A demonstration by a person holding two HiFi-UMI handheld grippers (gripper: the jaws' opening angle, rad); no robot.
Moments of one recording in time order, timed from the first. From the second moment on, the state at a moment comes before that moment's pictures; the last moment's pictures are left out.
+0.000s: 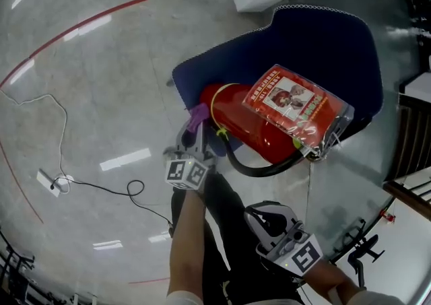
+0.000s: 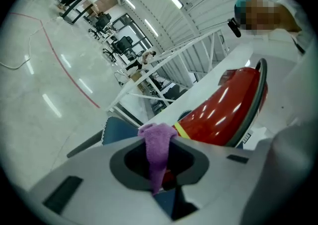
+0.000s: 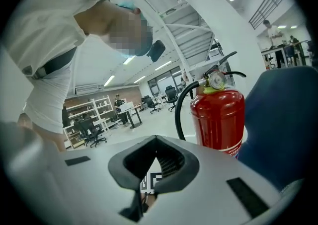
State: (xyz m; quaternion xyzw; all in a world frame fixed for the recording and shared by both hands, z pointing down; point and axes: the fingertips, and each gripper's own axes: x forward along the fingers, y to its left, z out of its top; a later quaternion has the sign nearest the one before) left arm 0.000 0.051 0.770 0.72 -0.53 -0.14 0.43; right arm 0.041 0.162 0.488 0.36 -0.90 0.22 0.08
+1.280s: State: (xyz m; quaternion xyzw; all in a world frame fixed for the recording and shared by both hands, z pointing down) left arm 0.022 0.033 0.446 0.83 -0.40 -0.18 0.34; right arm 0.080 0.174 0.356 0.43 -0.89 0.16 0.00
